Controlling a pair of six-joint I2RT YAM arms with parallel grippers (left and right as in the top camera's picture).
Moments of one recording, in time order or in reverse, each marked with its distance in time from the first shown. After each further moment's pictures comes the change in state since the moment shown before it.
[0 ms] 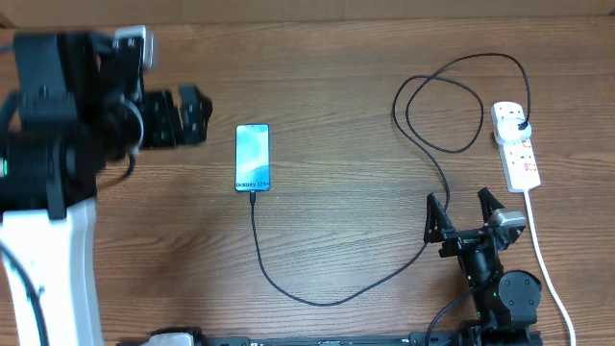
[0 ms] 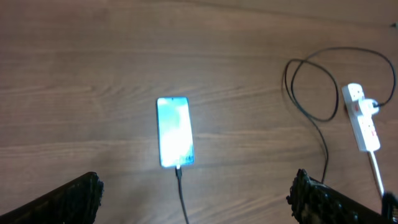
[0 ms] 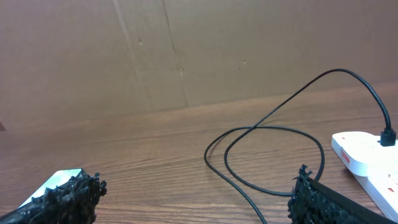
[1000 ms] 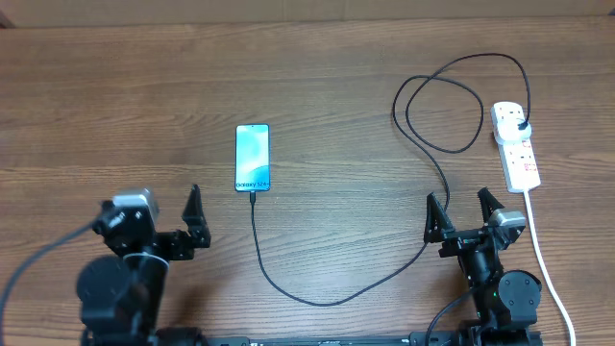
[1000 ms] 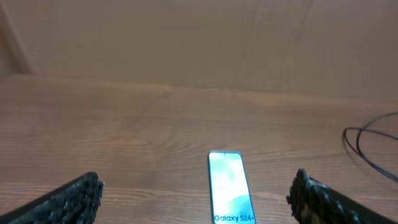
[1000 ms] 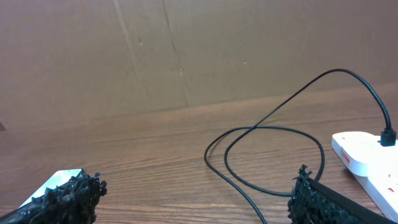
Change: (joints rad) left arm 0.000 -1.027 -1.270 0.856 -0.225 0.000; right arm 0.000 0.000 0.000 0.000 0.000 0.000
